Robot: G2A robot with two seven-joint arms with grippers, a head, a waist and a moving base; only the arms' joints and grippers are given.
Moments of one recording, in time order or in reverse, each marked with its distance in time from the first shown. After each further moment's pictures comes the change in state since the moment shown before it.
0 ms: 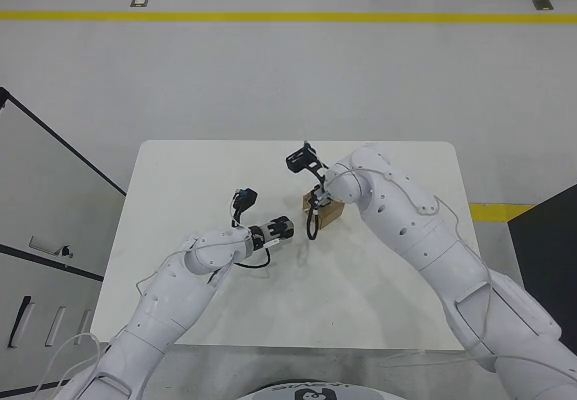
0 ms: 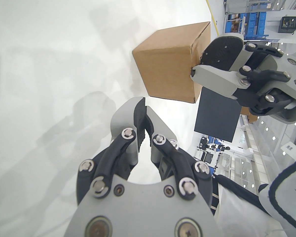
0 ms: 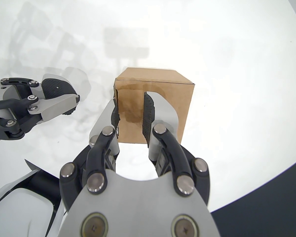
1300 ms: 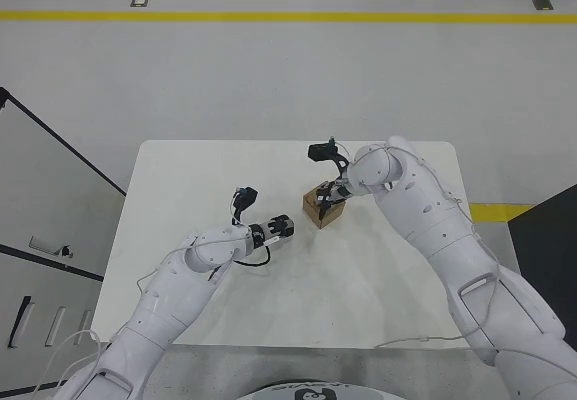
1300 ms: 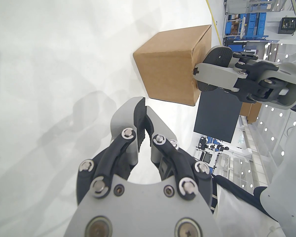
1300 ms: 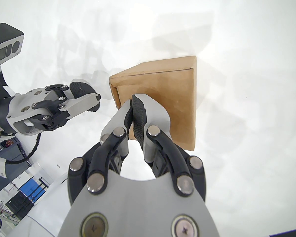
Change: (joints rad) left arm -0.019 -0.005 0.006 0.024 -0.010 -0.001 -0.005; right arm 0.023 0.001 0.127 0.201 0.314 0.010 -0.007
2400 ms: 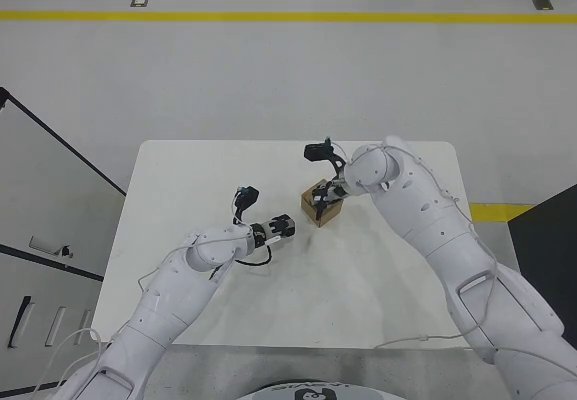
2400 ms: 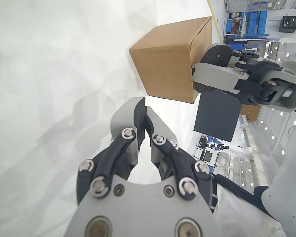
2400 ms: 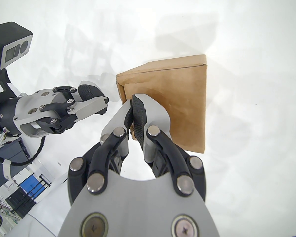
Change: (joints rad) left arm -0.008 -0.004 0.007 0.006 0.002 0.004 -0.003; right arm 0.013 -0.006 -0.024 0.014 0.040 -0.012 -0.018
